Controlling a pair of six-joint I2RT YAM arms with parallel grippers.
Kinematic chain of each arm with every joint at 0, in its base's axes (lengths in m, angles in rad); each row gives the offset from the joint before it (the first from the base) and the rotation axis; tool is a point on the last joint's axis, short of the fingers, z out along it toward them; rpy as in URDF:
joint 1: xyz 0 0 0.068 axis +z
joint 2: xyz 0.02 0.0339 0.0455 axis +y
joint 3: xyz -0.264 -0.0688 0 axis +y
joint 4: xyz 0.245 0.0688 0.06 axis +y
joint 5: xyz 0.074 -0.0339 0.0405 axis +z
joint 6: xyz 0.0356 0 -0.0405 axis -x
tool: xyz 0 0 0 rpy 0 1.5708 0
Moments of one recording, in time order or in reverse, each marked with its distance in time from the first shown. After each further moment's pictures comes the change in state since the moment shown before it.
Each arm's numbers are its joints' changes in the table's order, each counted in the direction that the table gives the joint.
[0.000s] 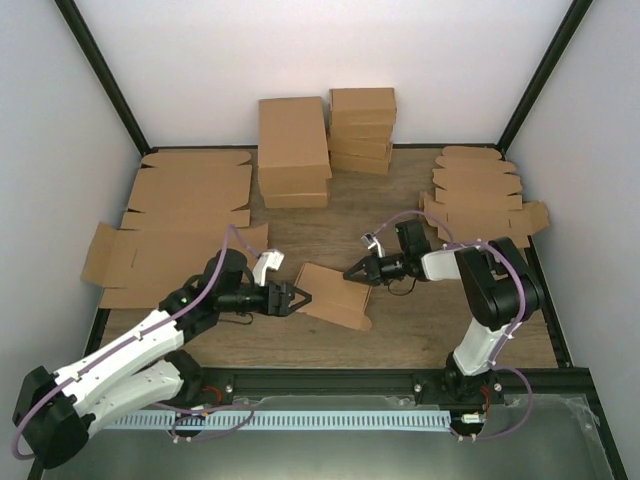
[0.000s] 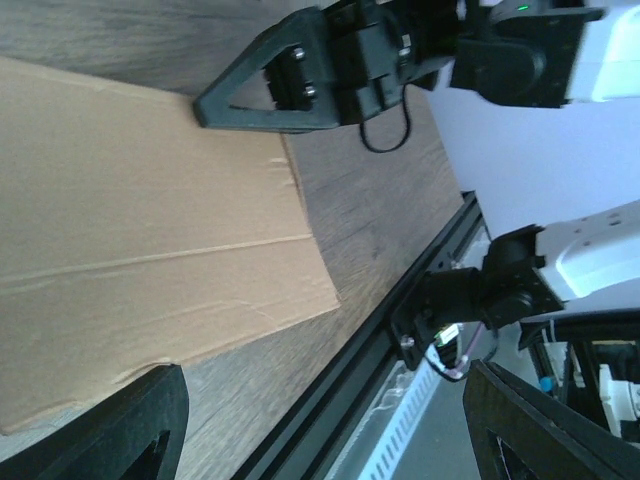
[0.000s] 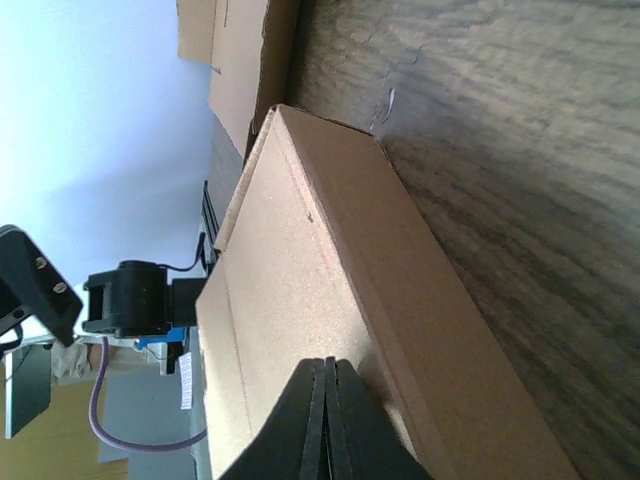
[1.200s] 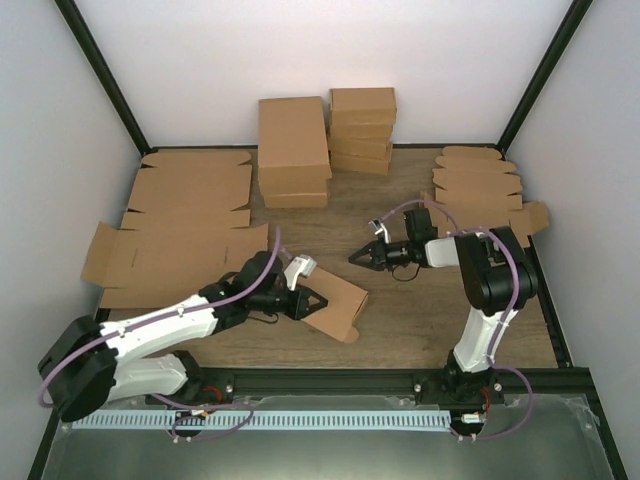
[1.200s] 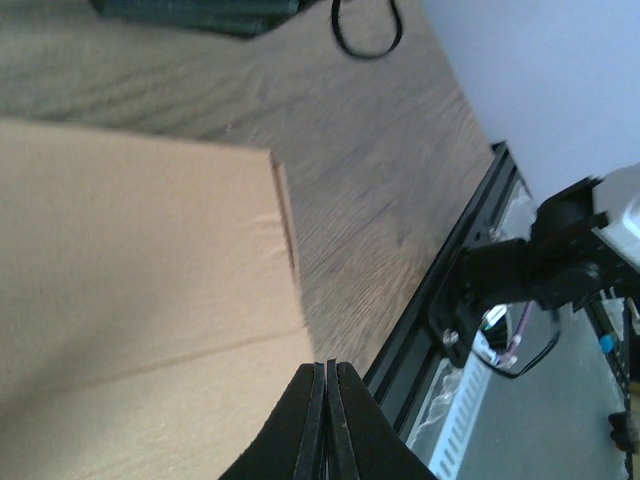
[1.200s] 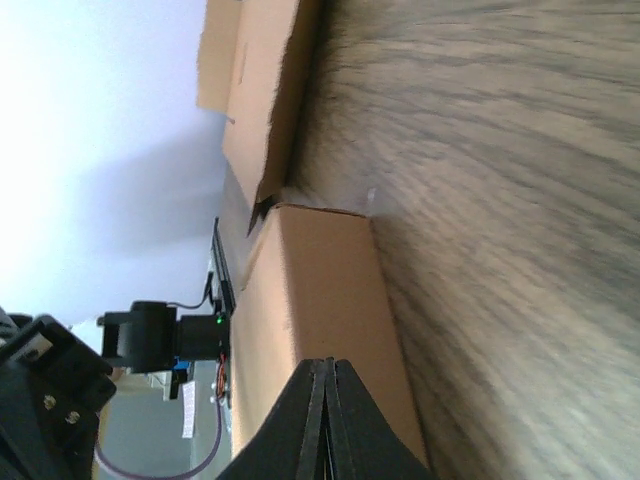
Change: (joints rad) left arm -0.140 0.322 -0.029 -0.245 0.046 -0.087; right arm -0.098 0.120 -0.112 -0.019 0.060 0.015
